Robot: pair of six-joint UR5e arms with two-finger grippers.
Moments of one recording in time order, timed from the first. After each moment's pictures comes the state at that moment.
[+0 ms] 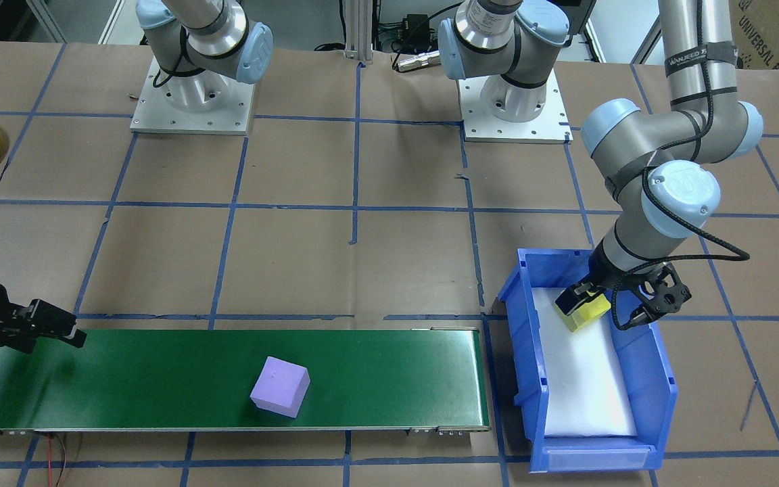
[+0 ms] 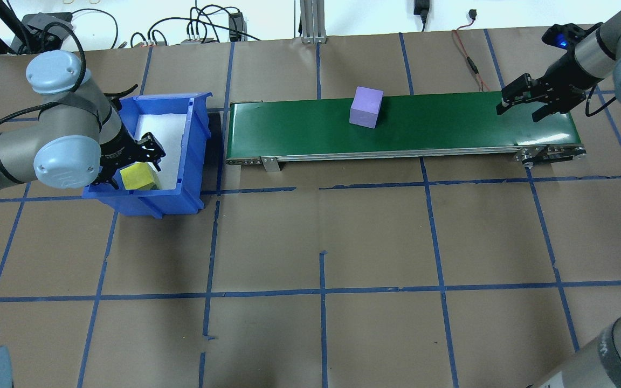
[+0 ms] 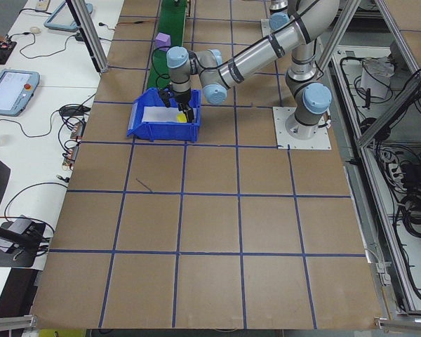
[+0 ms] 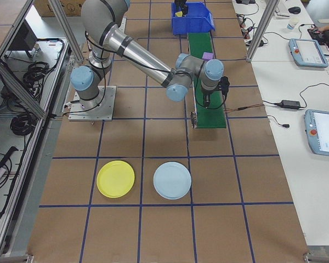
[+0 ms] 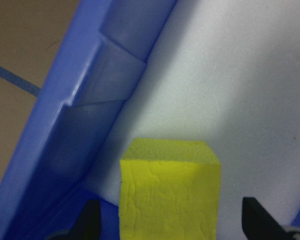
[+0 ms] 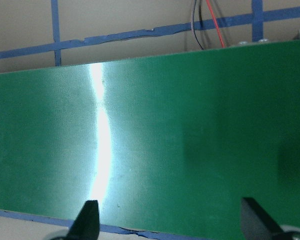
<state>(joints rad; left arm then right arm) -1.34 -1.87 -1.87 -0.98 1.66 -0.27 1.16 -1.15 1.60 -1.97 -1.25 -0.37</state>
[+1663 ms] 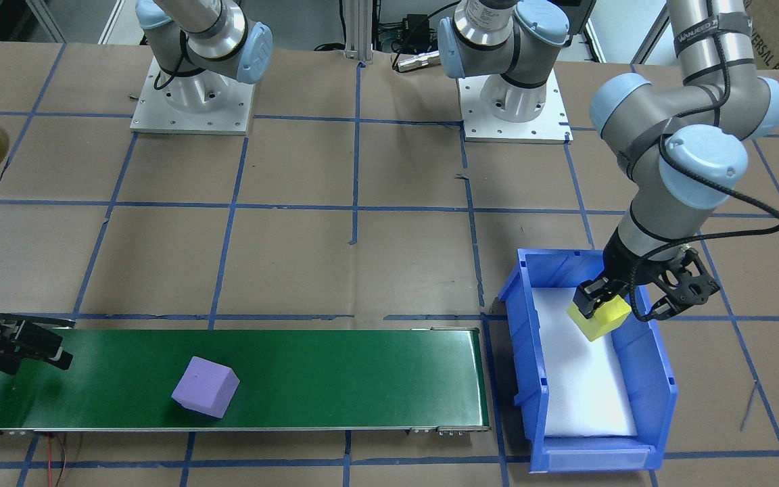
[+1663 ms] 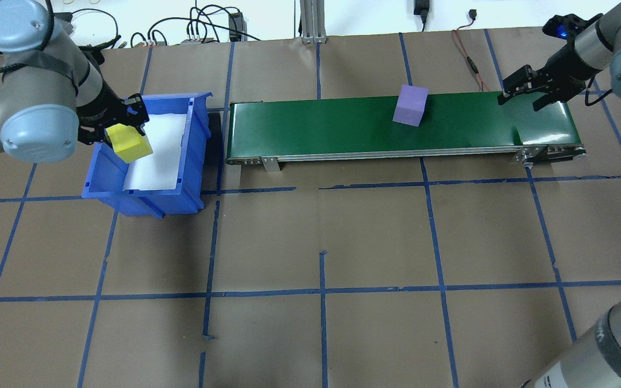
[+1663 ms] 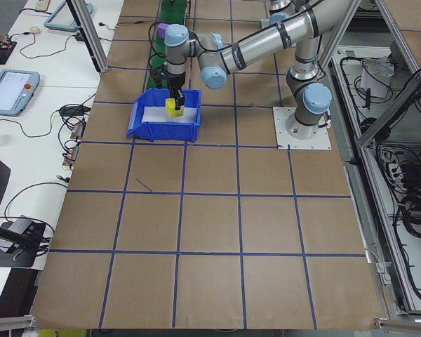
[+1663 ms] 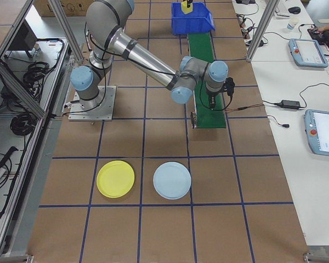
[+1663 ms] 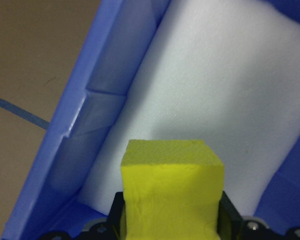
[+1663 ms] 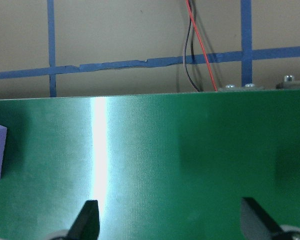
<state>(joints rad) -1.38 -1.76 -1.75 -1.02 1.62 -0.25 1.16 -1.10 1.54 -2.00 -1.24 -0.40</state>
